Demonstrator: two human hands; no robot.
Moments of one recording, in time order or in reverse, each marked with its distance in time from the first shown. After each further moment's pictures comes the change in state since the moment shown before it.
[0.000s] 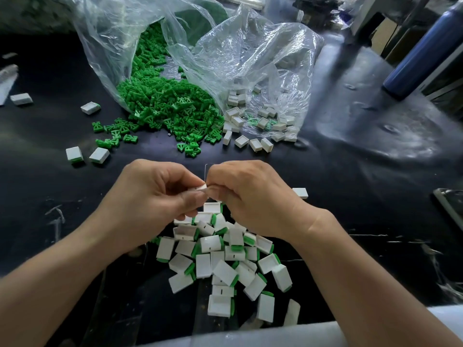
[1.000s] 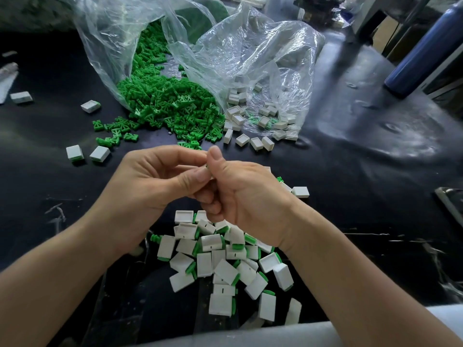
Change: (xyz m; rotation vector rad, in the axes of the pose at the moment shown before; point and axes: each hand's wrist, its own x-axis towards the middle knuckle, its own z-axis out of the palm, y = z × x) left_hand 0.002 0.000 0.000 -0.447 -0.041 0.044; right_hand 0.003 -0.018 0.006 1.352 -0.137 0.454
